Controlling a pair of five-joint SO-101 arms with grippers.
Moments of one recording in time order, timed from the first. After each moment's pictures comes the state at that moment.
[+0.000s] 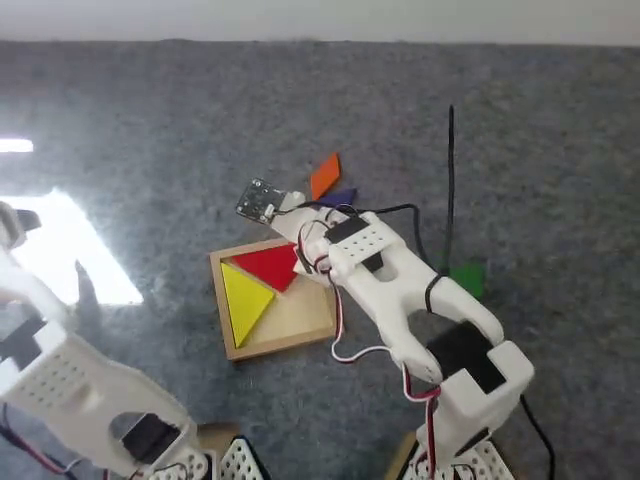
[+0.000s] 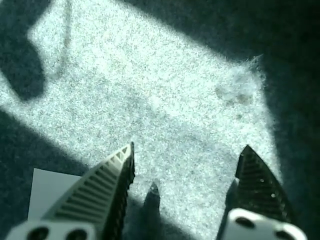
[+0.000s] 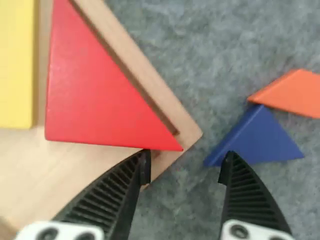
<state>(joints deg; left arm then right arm) -54.2 26.2 -8.1 58.2 -13.5 -37.3 11.4 24.0 39.0 32.5</state>
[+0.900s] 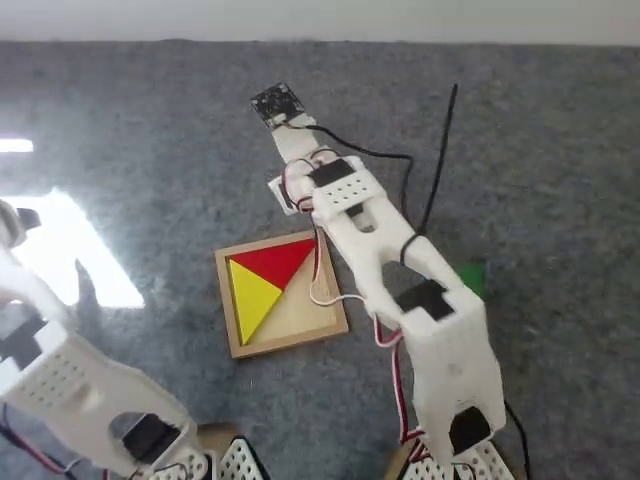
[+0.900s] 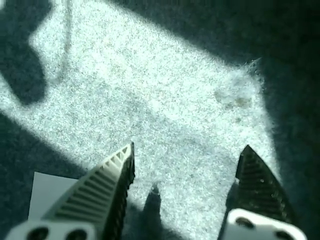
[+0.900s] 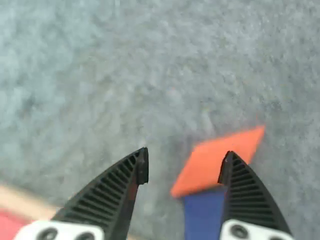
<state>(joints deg) -54.0 26.2 -7.8 57.2 -13.5 -33.6 37.0 -17.8 43.6 5.5</state>
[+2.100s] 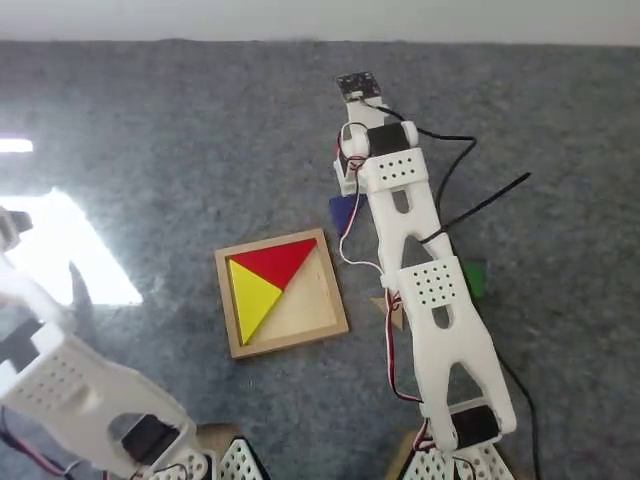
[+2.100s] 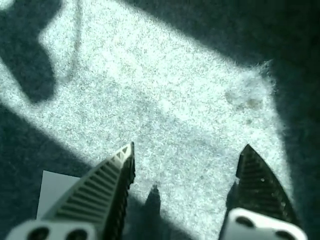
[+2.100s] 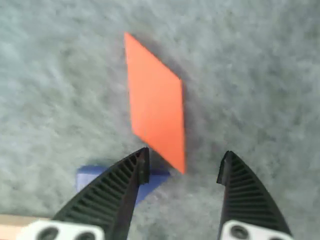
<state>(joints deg) -55.2 26.2 -7.8 56.0 -13.6 -20.6 80.4 -93.7 94.2 1.5</state>
